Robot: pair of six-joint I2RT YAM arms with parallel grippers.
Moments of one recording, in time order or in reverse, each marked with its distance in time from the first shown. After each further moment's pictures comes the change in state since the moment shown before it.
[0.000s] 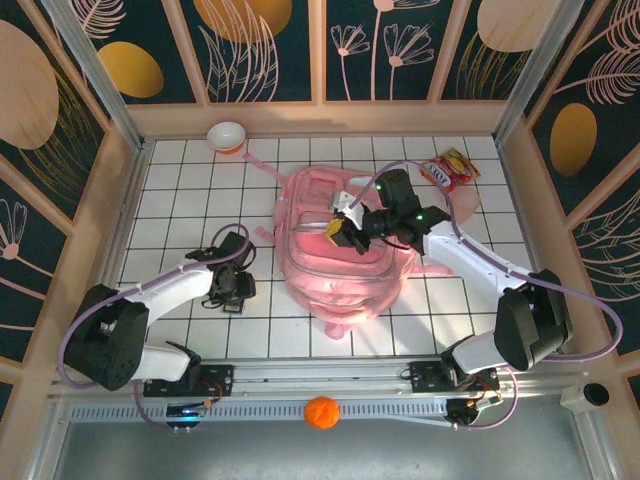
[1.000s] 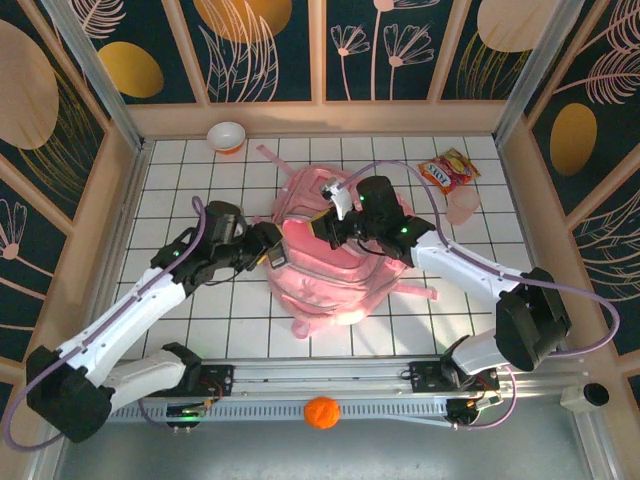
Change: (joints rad) left arm -0.097 -0.262 0.265 0.124 0.327 -0.517; right arm 0.143 0.008 -0.037 0.268 0.270 0.667
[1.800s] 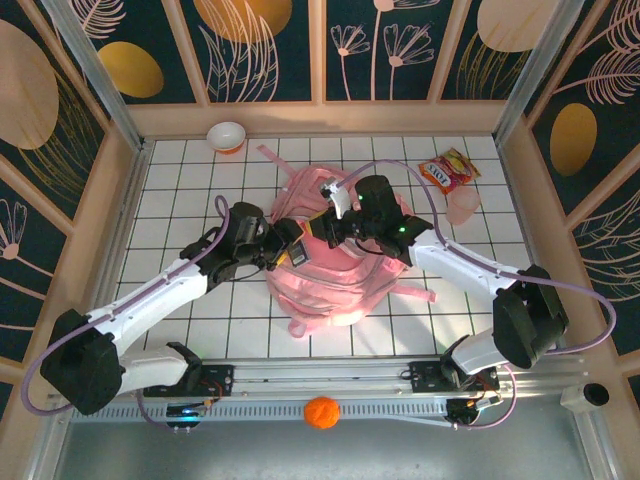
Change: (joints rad) left arm -0.053 0.134 -0.073 0.242 -0.005 -0.123; right arm 0.000 0.016 0.006 0.020 -0.022 0.043
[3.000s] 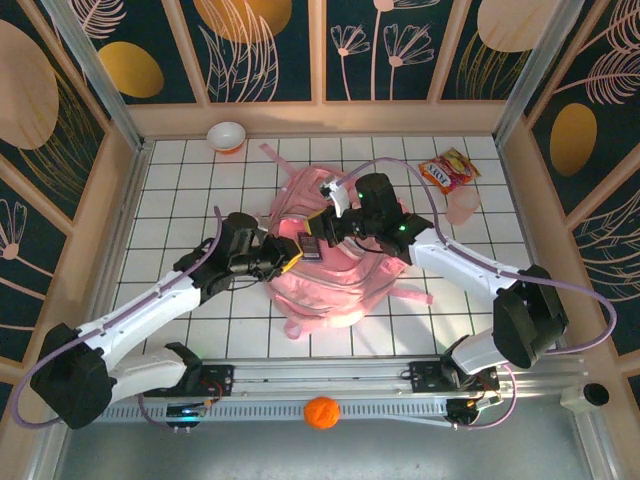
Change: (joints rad) left arm -0.031 -0.082 -0.082 0.045 0.135 -0.011; right arm 0.000 0.002 0.015 0.000 -0.034 0.006
